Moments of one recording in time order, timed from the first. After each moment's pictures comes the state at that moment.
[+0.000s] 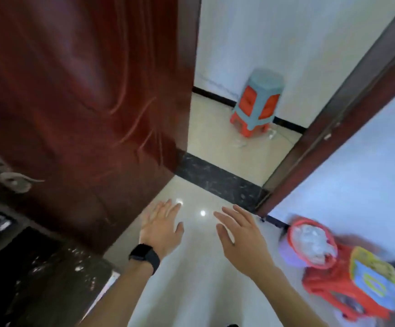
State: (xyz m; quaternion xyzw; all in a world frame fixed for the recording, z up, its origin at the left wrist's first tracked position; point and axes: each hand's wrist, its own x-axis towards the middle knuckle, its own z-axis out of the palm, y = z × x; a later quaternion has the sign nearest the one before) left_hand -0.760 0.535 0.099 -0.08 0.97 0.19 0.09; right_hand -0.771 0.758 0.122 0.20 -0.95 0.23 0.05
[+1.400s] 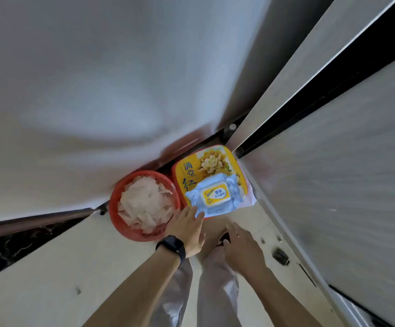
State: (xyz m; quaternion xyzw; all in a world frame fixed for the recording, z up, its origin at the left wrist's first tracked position) left_hand -0.982 1.460 -0.234 0.55 0.74 -0.09 0.37; right_hand -0.801 1.530 -0.262 -0.43 -0.81 0.28 -0.29
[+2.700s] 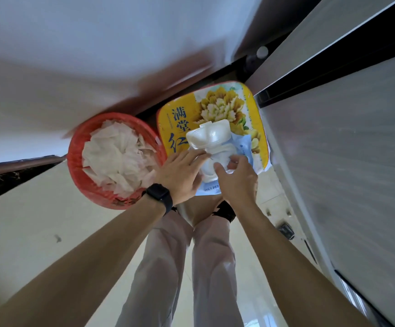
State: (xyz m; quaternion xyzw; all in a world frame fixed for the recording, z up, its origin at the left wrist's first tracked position) left_hand -0.993 1.504 -0.452 0.56 0.78 0.09 0.26; right_hand -0.873 1.614 -0.417 -0.63 -0.62 0.45 -0.12
